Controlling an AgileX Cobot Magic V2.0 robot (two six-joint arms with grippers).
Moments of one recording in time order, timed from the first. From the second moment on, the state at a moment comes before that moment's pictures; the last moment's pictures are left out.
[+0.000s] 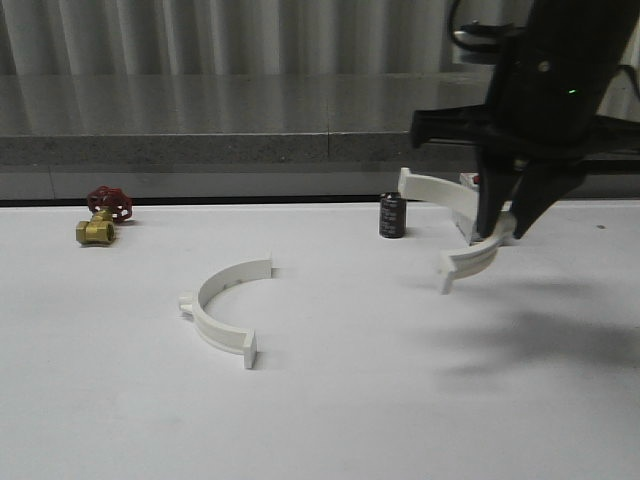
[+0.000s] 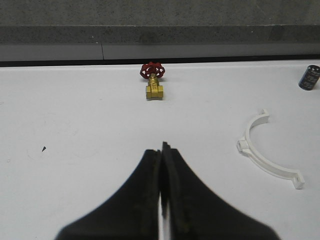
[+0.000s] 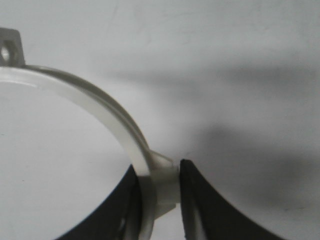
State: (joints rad) left arm -0.22 0.42 -0.47 0.17 0.54 -0.21; right arm 0.43 1.74 -1.24 -0.09 0.80 0.55
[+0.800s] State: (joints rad) left arm -0.22 0.42 -0.47 0.17 0.54 -0.21; right arm 0.60 2.06 -1.57 -0.10 0.83 0.68
